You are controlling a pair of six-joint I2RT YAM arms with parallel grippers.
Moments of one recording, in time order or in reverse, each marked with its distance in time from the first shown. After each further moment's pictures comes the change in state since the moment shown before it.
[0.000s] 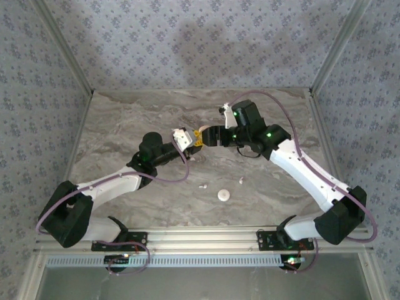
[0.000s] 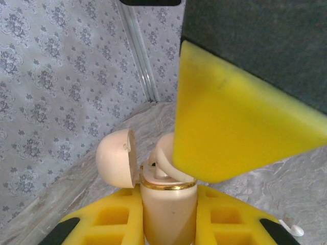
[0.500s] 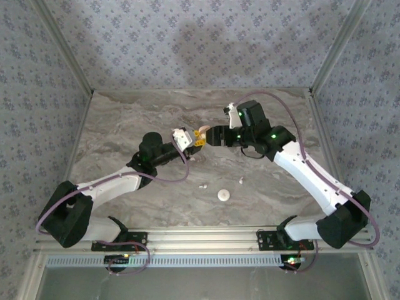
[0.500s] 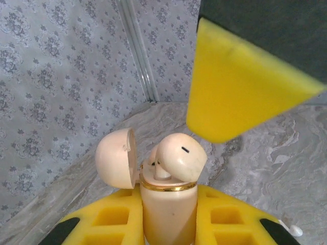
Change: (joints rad) left arm -0.001 -0.002 0.000 -0.001 0.003 -0.007; right arm -0.042 -0.039 -0.029 0.000 0.001 0.000
